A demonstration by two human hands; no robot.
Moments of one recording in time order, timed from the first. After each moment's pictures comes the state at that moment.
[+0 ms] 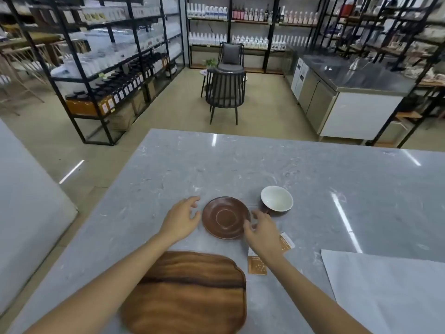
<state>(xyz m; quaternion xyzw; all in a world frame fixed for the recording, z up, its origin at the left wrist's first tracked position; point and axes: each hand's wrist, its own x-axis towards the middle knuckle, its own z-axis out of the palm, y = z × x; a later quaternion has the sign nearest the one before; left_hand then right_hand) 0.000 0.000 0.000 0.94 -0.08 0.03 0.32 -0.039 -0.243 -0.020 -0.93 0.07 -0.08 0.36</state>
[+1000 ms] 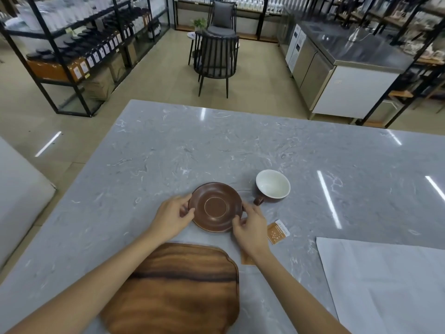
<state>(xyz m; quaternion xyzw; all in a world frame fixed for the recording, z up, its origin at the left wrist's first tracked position) 0.002 -0.002 -0.034 0.92 -0.12 0.01 0.37 -0.039 -0.234 -0.044 -0.91 0.08 -0.06 0.40</state>
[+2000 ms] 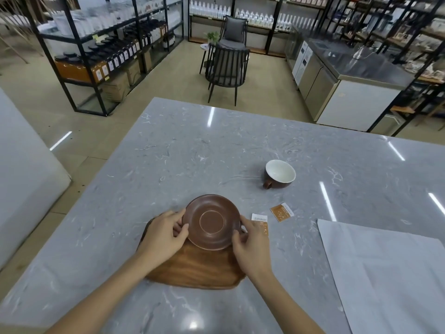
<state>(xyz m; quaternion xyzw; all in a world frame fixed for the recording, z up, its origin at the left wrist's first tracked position) -0.140 0.047 -0.023 0.91 -0.08 0.05 0.40 -0.164 -0.188 -0.026 -0.90 0.04 -0.07 0.42</state>
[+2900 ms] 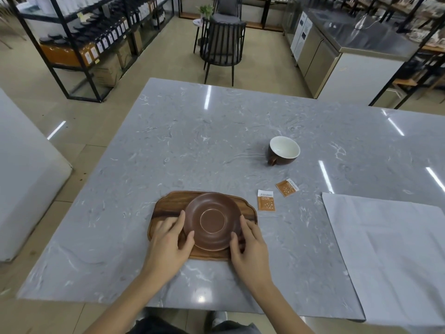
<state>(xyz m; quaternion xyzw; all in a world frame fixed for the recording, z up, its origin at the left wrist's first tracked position) -0.215 0.054 -0.041 0.94 -0.06 0.05 0.32 -0.236 -0.157 -0.047 -0.90 0.06 -0.06 0.42</state>
